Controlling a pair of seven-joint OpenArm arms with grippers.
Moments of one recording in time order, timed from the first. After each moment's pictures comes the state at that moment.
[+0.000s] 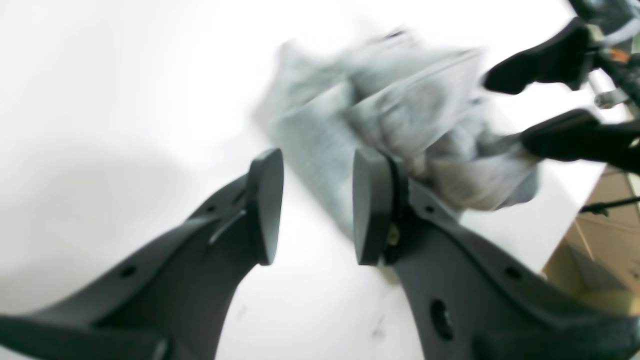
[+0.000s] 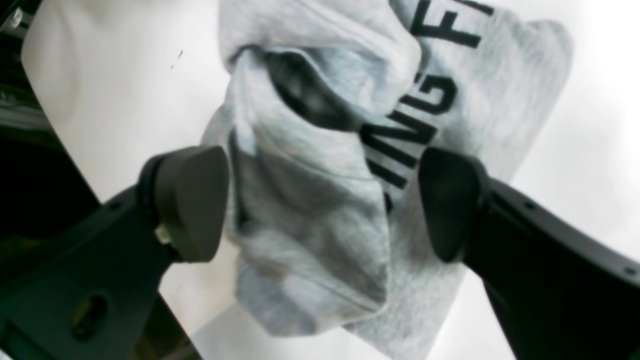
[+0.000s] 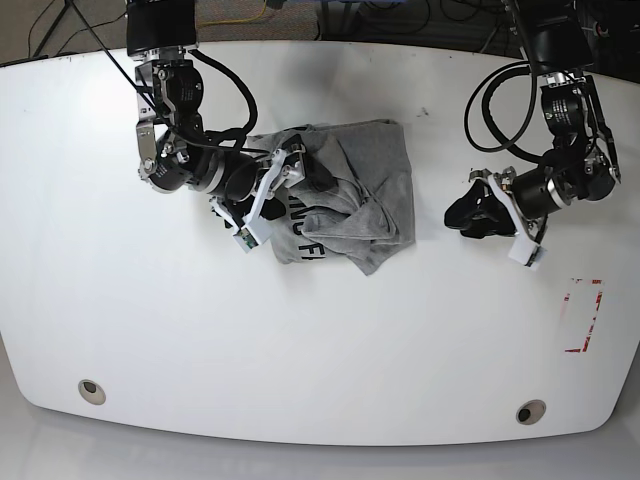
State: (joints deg) left arm -2.0 -15.0 -20.3 91.1 -55.3 -41.8 71.3; right arm -1.7 10.3 -4.1 99.3 42.0 24.9 -64.8
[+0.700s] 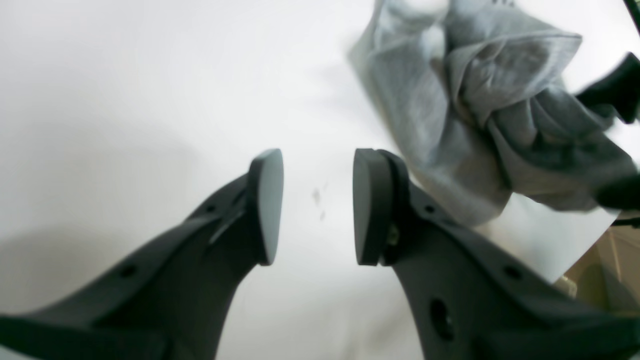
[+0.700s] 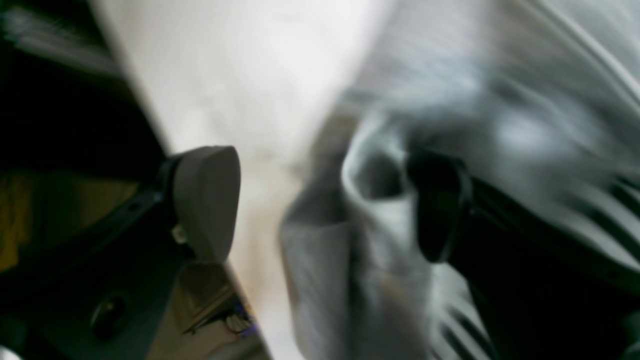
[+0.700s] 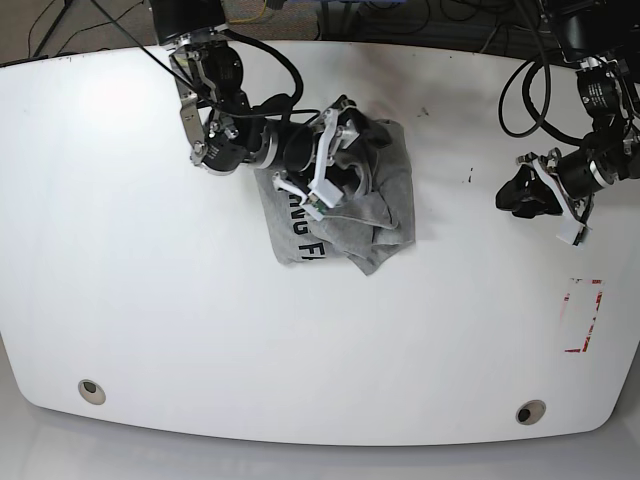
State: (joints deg) left arm 3.6 -21.9 -26.6 91.1 -56.0 -41.8 72.1; right arm -4.1 4.2 -15.1 102.7 42.3 27.7 -66.4
